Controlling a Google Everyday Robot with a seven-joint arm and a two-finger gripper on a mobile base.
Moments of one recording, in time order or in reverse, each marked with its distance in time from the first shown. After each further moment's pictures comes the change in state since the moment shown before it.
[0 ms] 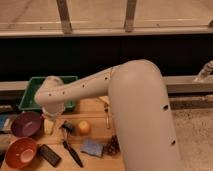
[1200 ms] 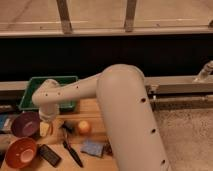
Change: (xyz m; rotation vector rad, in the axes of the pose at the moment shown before) arm -0.026 0.008 0.043 -0.097 -0.006 -0.033
